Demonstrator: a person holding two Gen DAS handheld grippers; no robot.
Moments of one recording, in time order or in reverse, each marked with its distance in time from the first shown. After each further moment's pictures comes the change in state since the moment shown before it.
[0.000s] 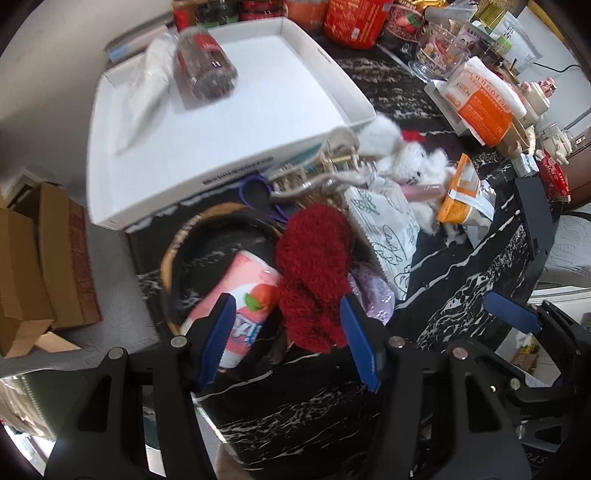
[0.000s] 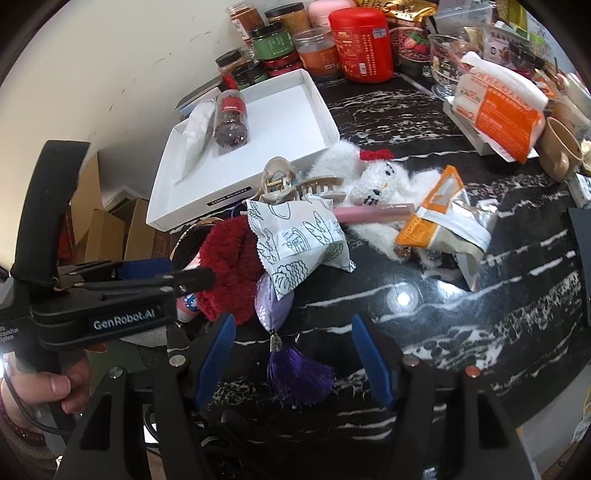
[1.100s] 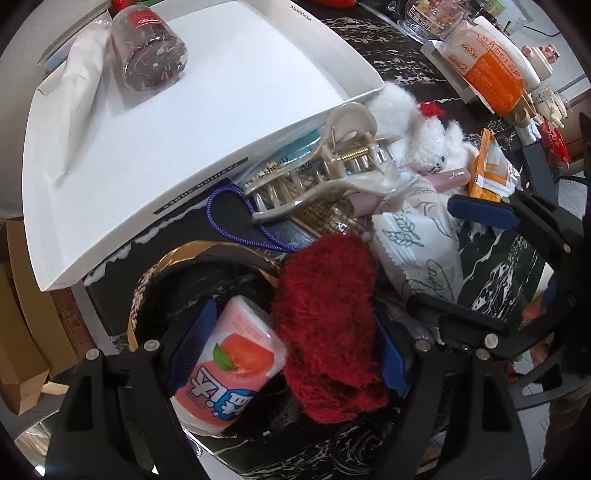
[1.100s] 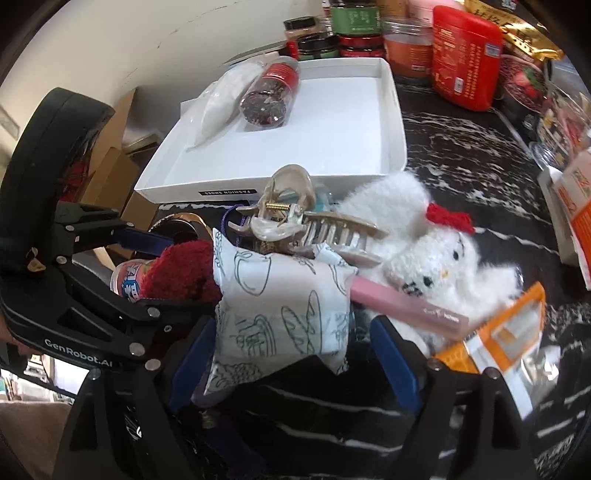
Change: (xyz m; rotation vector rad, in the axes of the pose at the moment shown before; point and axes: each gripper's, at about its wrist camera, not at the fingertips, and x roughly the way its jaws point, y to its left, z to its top) left arm 0.058 0.004 0.035 0.134 0.108 -0.039; right arm 0.085 -0.012 0.055 -0.359 0.052 0.098
